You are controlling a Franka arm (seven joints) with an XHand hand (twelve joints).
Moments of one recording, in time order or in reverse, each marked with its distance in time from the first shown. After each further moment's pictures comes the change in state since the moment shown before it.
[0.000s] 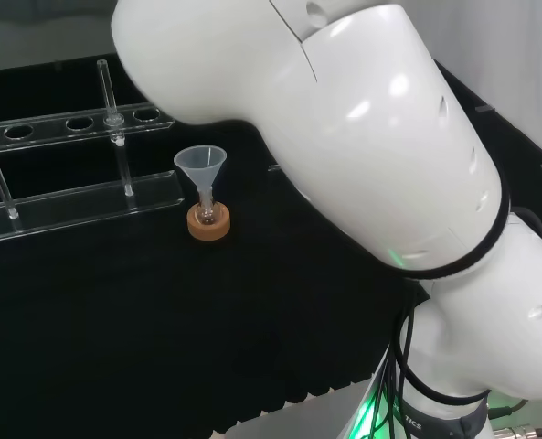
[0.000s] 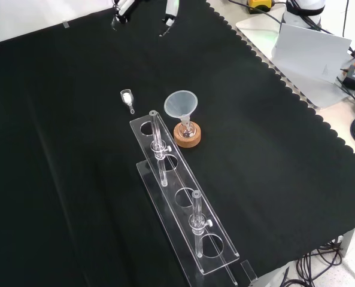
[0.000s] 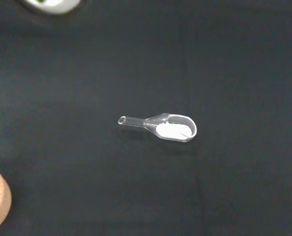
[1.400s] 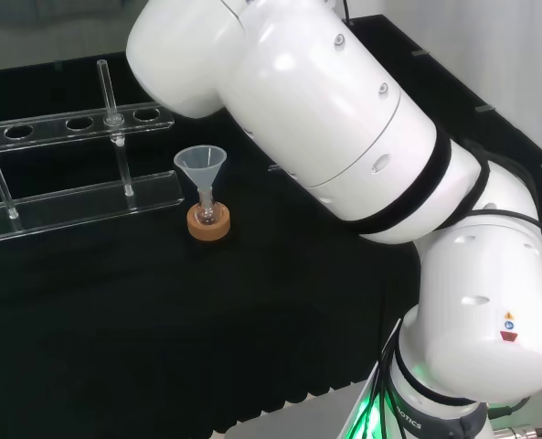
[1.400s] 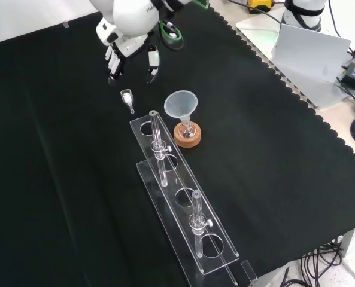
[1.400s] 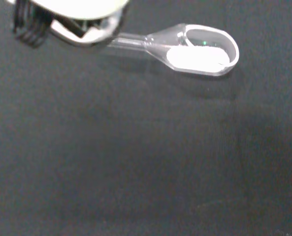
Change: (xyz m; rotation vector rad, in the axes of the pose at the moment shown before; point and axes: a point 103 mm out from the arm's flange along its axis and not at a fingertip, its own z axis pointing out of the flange) arm -0.010 0.106 0.145 0.124 0.043 -0.076
